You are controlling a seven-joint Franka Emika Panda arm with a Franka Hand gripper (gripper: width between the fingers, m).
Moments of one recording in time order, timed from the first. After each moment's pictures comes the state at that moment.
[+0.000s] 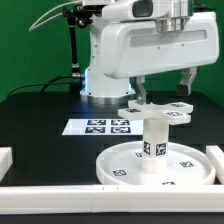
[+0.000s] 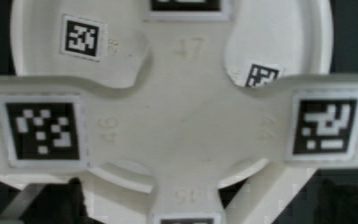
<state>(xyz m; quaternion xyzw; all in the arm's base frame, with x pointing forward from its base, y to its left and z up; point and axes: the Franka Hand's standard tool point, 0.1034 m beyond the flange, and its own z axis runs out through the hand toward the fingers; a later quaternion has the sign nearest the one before) 0.580 0.051 0.125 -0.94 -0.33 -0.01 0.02</state>
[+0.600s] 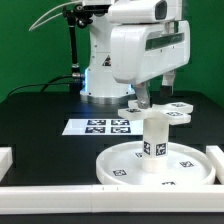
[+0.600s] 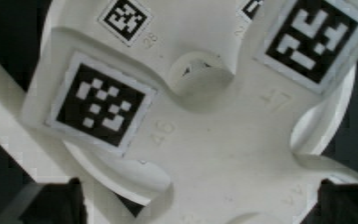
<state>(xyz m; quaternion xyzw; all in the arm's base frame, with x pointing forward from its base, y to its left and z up) 0.583 0.044 0.125 -0.87 -0.49 -0.01 0.01</state>
